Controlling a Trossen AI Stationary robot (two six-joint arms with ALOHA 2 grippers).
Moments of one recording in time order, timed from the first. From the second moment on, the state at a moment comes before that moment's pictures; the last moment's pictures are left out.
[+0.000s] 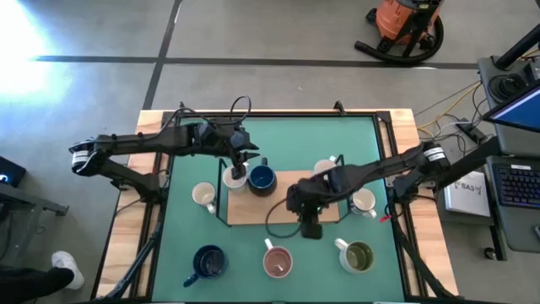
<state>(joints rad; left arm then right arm) 0.19 1.30 1.13 -0.43 -0.02 0.11 0.22 1.70 1.47 -0.88 -0.16 0.29</state>
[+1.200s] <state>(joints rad) 0.19 1.29 1.31 -0.77 -0.02 0.02 0.39 1.90 1.48 -0.60 -0.14 0.87</state>
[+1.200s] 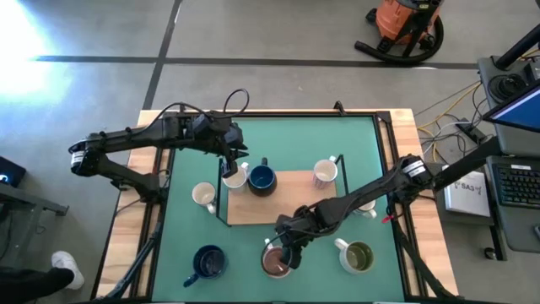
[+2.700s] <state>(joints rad) 0.19 1.29 1.31 -0.77 -0.02 0.03 0.39 1.93 1.68 -0.87 -0.13 0.78</state>
